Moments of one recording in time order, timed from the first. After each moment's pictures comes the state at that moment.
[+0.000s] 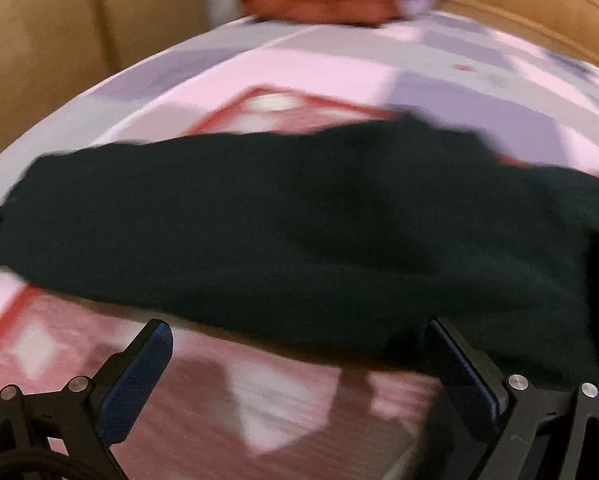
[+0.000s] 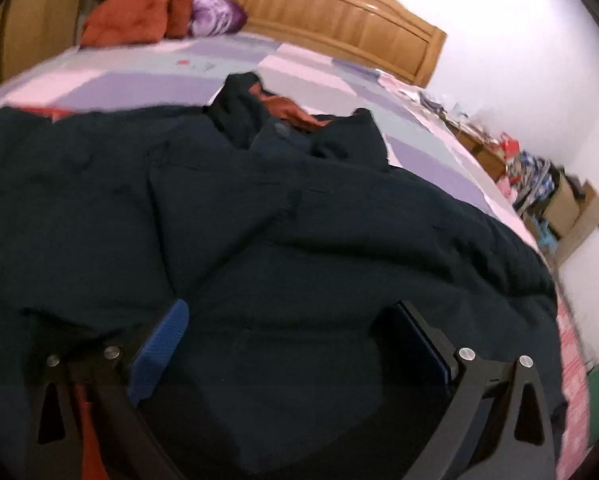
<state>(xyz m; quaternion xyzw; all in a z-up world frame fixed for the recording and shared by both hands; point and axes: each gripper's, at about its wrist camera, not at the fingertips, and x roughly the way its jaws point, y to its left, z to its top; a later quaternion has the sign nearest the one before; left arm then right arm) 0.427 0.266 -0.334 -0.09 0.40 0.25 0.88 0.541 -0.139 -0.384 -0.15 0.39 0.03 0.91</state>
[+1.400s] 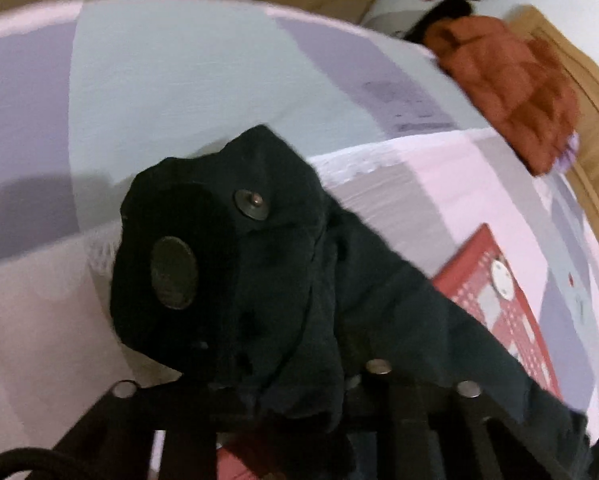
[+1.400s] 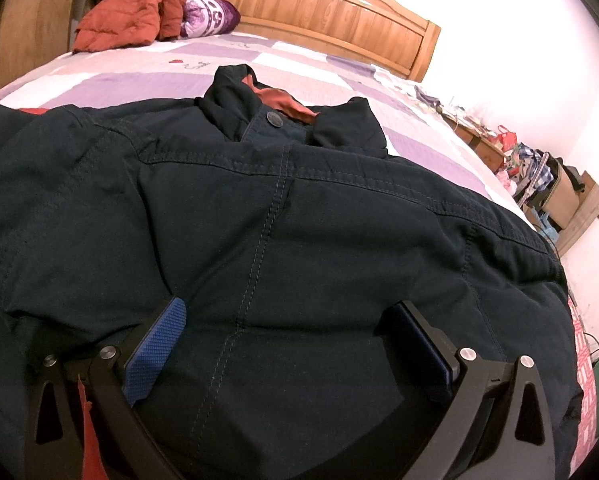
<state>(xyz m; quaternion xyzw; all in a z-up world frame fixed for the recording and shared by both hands) 0.411 0.516 -0.352 -0.37 0.32 0.31 0.82 0.534 -0.110 -0.396 -0.16 0.39 0.02 0.91</state>
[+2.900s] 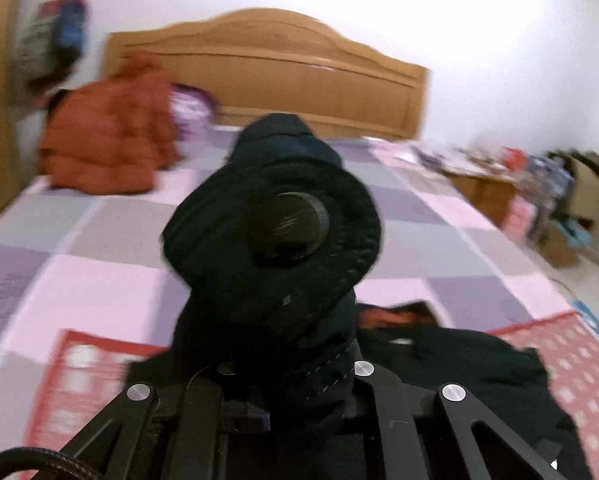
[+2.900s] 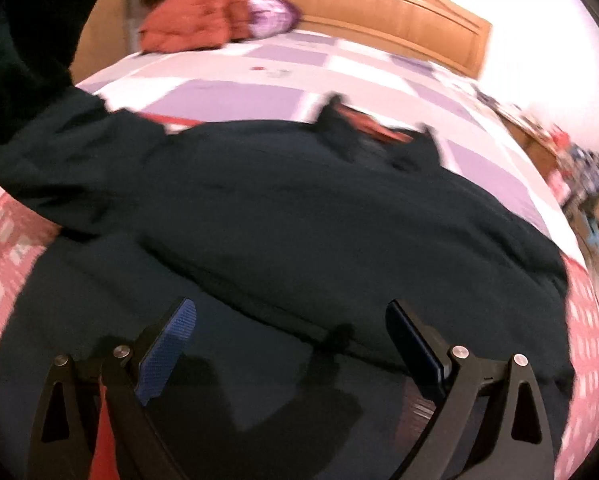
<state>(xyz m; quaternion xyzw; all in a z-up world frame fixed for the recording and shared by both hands) 0.481 0.148 -0.081 -0.06 0.27 -0.09 0.96 0.453 -0.119 -0.321 -0.12 0.42 0.11 0.89</state>
